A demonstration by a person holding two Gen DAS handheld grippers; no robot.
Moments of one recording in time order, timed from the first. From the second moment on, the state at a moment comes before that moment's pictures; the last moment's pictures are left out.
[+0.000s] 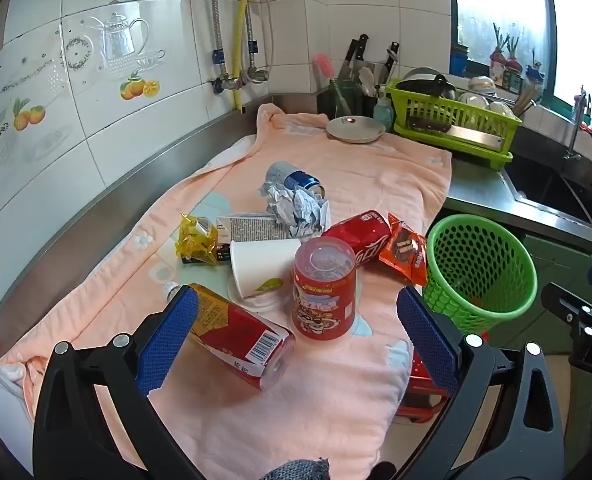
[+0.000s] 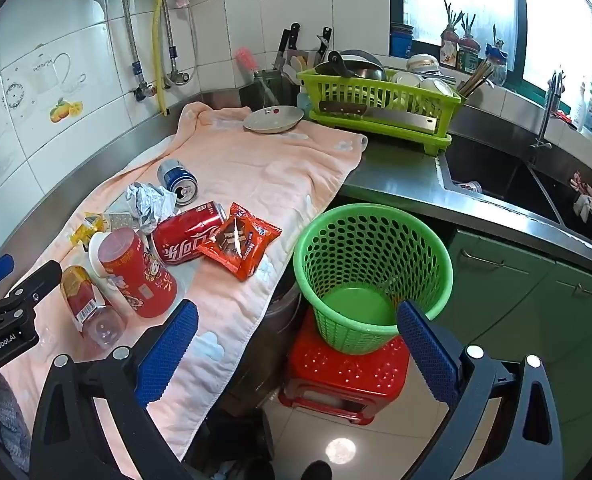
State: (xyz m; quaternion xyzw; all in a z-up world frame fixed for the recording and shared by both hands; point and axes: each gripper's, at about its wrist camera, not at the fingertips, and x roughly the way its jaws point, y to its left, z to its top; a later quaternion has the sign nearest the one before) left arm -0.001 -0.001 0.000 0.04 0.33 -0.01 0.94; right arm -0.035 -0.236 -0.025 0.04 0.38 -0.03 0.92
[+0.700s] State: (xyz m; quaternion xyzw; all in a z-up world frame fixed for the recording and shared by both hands) left arm 0.000 0.004 -0.003 0.03 0.34 -0.01 0.94; right arm -0.030 -0.230 -0.029 0.04 0.38 -0.02 0.92
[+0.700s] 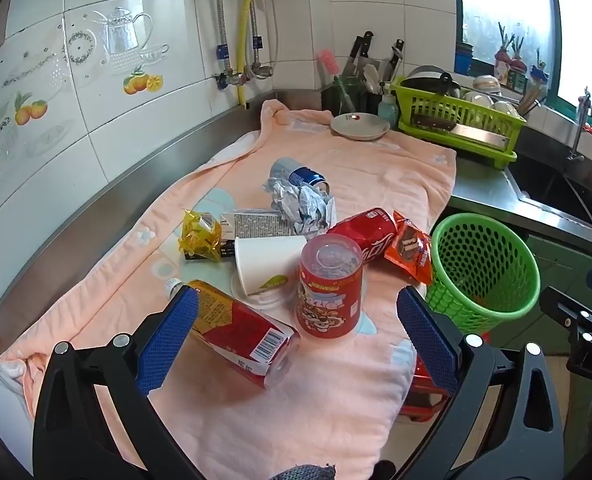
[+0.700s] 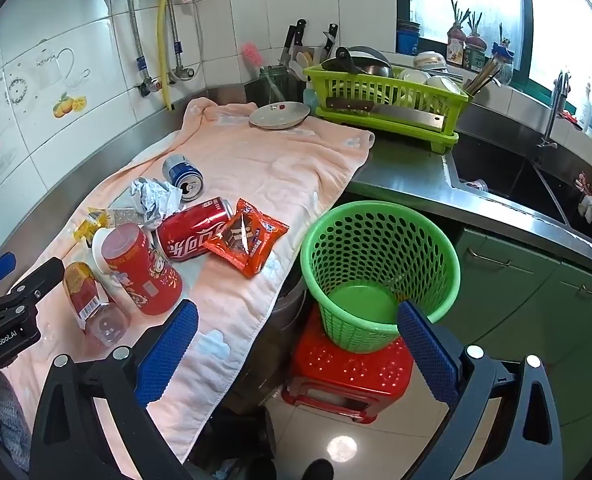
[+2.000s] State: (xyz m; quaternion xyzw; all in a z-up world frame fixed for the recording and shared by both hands) left arm 0.010 0.006 0.000 0.03 0.34 -0.01 0.94; right arm -0.025 -0.231 -0.028 0.04 0.38 -0.02 0.92
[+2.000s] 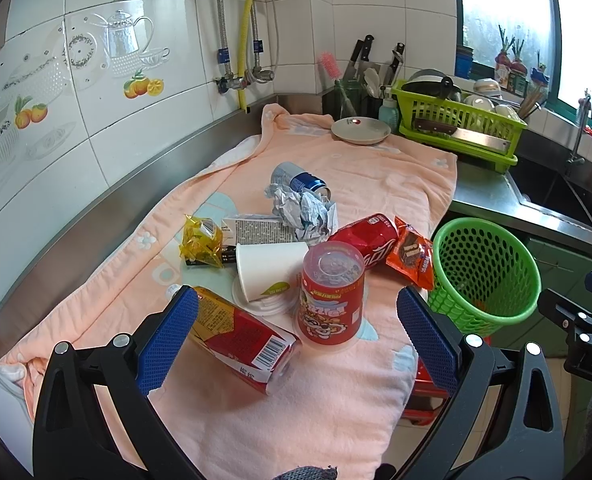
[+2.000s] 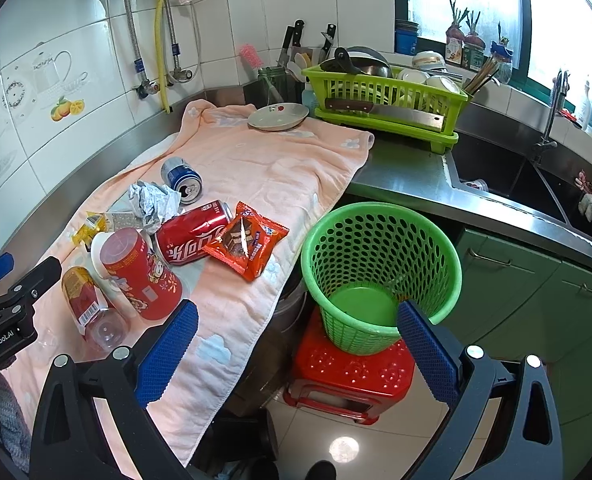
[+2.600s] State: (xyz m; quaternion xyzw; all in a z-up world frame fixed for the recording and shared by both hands) left arm 0.011 0.012 -0.002 0.03 0.34 0.00 0.94; right arm -0.010 -0.224 -0.033 0.04 0.38 0.00 0.92
